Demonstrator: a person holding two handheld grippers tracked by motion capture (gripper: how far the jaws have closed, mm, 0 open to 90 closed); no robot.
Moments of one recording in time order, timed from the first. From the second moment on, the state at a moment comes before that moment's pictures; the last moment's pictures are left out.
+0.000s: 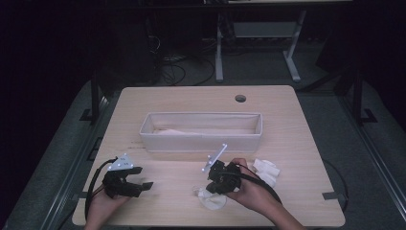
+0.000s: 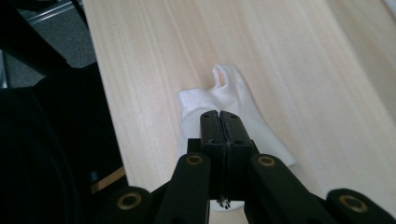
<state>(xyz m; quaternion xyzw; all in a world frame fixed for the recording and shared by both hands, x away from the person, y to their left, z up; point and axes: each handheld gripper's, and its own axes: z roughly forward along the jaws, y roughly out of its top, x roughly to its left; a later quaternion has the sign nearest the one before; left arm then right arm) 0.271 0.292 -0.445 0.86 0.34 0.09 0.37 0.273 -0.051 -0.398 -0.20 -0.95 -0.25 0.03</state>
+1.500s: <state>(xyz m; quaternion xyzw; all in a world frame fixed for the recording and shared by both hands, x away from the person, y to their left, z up) 0.269 0.285 -0.443 0.87 0.32 0.09 0.37 0.304 -0.066 -0.431 -0.22 -0.95 -0.22 0.06</state>
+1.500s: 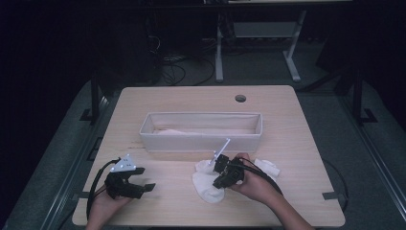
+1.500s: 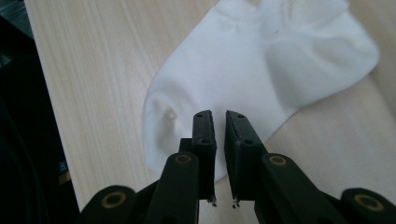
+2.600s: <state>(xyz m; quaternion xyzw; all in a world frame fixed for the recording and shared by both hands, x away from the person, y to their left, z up) 0.261 0.246 -0.430 0.88 0.25 0.08 0.38 0.320 -0.053 -0.427 -0.24 -0.94 -0.23 0.02</state>
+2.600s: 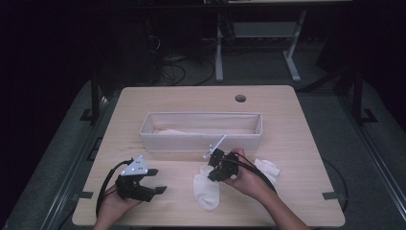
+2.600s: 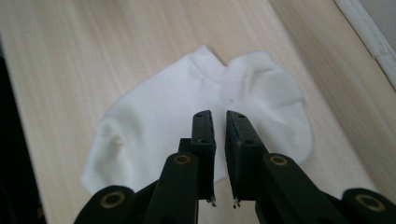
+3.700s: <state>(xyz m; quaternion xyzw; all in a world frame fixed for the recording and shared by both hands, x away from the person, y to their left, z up) 0.267 0.172 -0.427 0.92 0.15 0.03 0.36 0.339 -0.069 -0.442 -0.23 -0.95 -0.21 0.04</state>
